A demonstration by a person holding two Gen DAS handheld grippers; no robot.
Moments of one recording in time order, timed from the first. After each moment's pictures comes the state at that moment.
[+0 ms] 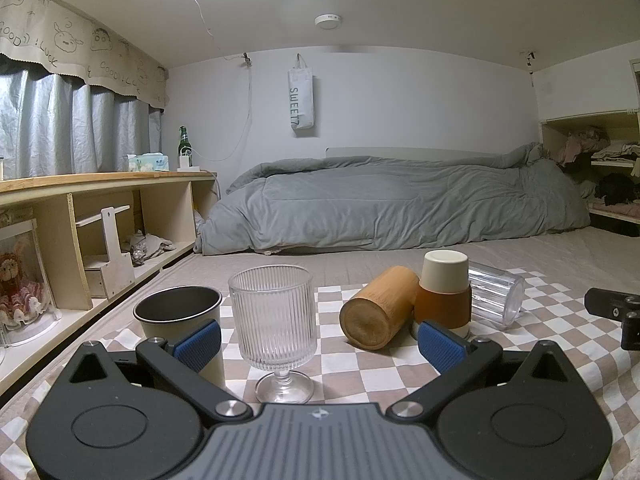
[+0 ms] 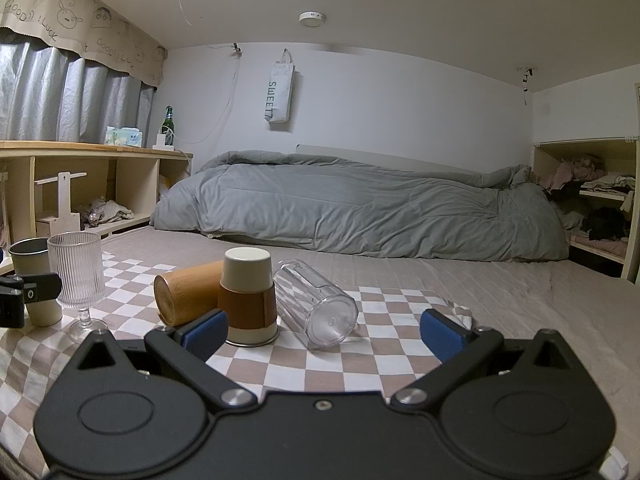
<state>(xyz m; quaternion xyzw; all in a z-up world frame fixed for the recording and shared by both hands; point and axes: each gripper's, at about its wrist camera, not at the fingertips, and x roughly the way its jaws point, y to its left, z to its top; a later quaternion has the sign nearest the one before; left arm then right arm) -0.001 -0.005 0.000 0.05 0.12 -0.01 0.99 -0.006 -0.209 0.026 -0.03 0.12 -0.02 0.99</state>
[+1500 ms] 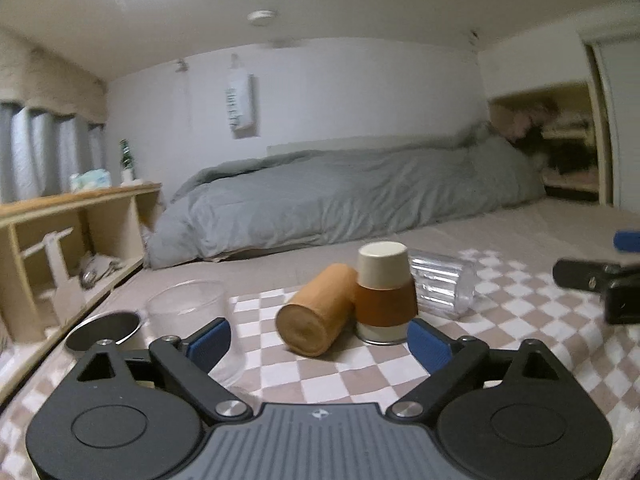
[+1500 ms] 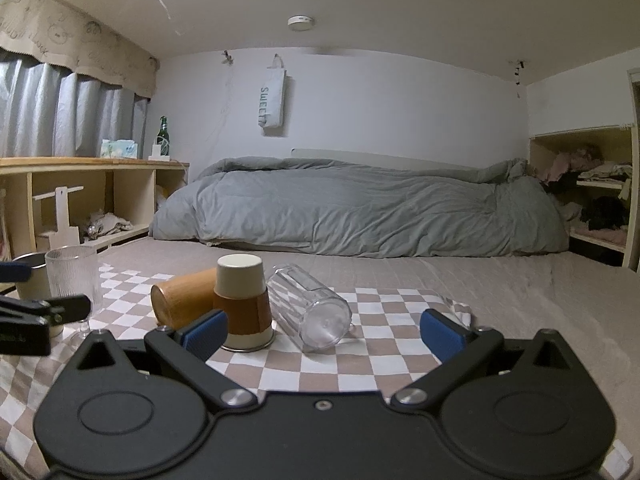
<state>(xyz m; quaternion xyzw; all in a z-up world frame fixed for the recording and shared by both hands) 0.021 -0.048 -0.001 0.10 0.13 -0.09 0.98 -0.014 -0.224 0.028 0.00 0.11 -0.02 0.99</state>
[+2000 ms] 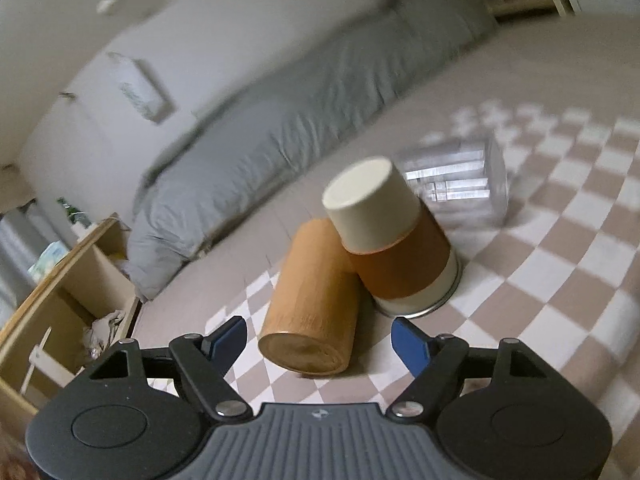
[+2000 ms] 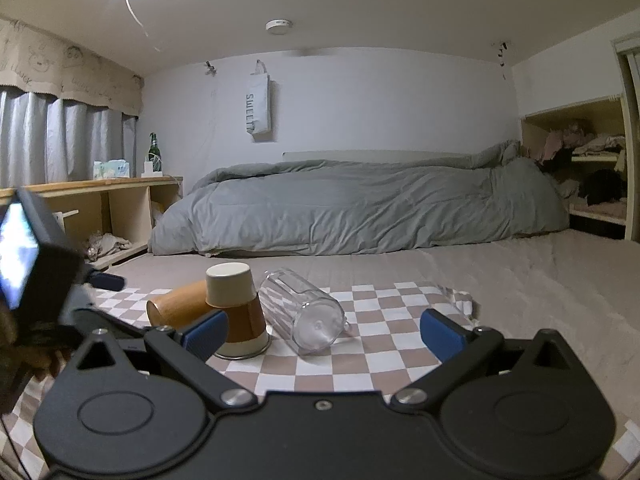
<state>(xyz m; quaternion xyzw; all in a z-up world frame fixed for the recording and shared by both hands) 0.148 -0.113 -0.024 0.35 0.24 -0.09 0.90 -0.013 -0.249 0.025 0.05 0.11 -0.02 0.99</state>
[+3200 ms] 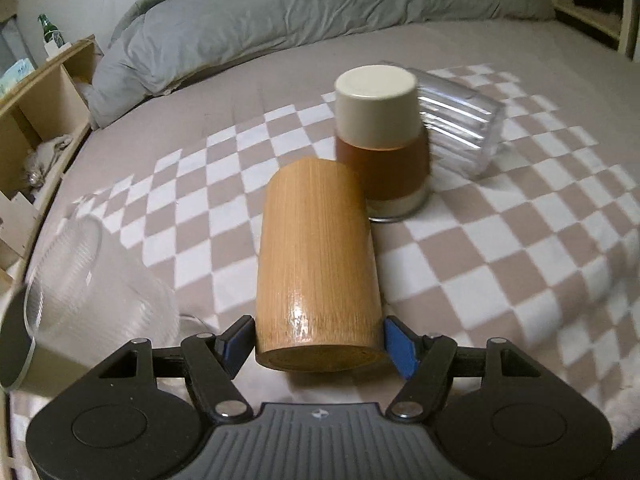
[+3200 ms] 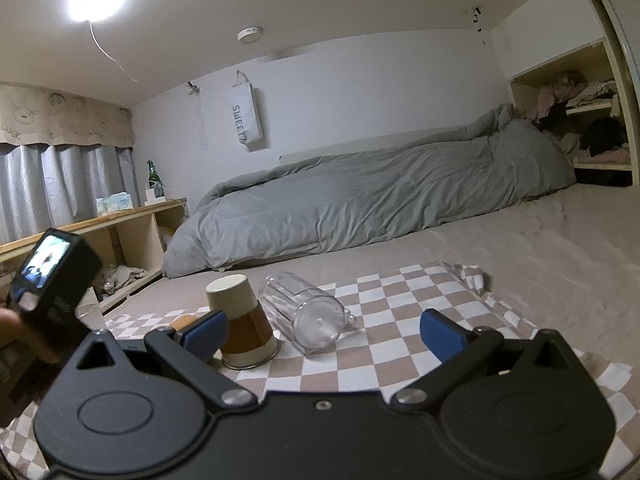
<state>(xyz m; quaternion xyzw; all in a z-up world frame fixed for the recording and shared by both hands) 0.135 -0.084 -0.003 0.16 0.45 -0.09 0.88 -0.012 -0.282 0.021 0.13 0.12 0.00 0.99</state>
